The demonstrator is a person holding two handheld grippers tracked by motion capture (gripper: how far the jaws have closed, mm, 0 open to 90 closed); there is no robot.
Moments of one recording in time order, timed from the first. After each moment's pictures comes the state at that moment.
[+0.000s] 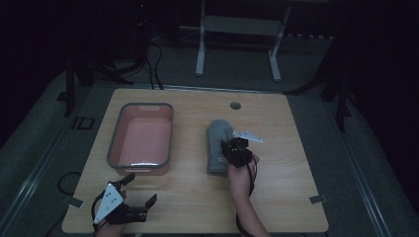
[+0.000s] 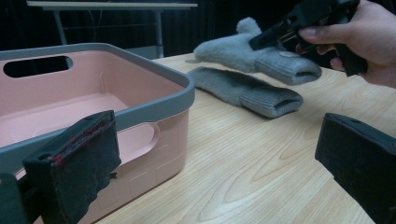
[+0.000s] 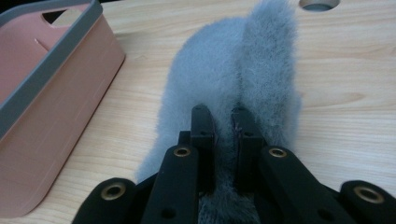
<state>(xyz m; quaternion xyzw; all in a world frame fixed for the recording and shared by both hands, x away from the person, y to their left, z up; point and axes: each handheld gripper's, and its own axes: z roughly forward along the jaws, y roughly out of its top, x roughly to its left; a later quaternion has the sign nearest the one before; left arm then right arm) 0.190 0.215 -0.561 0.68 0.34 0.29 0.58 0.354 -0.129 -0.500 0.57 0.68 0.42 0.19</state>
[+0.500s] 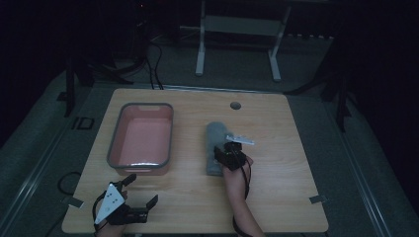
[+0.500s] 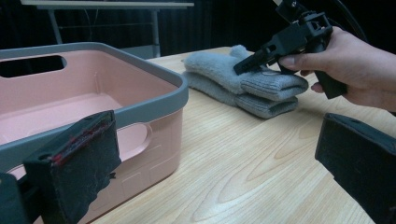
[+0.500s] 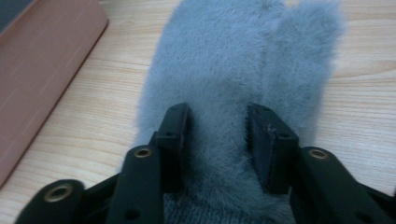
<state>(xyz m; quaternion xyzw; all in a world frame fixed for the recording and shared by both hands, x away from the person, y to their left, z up) 0.189 0.212 -0.561 0.68 0.34 0.28 0.58 0.365 -0.121 -0.535 0.57 0.70 0.39 0.18</state>
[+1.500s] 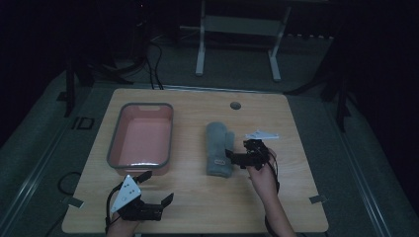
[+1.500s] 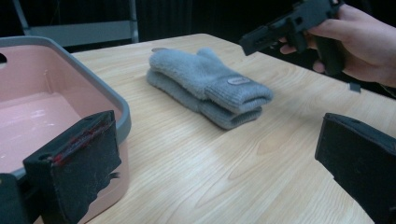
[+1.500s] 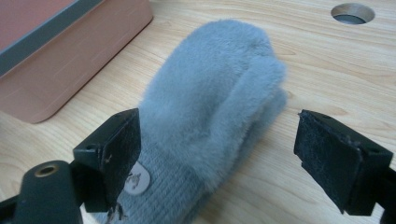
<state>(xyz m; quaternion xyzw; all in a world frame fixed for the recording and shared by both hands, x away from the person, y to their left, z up) 0.198 0.171 -0.518 0.71 0.35 0.22 0.56 0.357 -0.185 -0.490 0.44 0.78 0.41 0.15</state>
